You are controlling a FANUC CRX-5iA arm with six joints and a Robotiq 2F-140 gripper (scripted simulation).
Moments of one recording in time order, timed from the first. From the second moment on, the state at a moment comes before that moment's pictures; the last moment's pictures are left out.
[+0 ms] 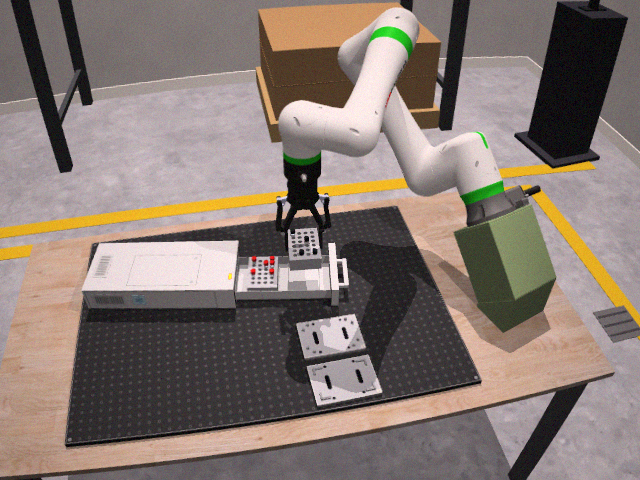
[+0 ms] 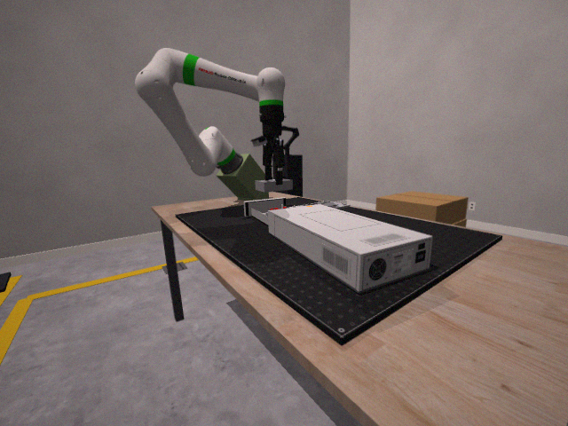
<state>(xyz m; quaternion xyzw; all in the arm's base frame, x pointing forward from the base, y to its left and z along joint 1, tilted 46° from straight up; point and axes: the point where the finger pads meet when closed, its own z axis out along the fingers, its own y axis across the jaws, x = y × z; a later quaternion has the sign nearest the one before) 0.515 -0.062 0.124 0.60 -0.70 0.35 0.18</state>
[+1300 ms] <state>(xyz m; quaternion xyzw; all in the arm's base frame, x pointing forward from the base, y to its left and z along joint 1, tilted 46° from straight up) 0.519 0.000 0.062 0.84 -0.38 0.24 0.31</state>
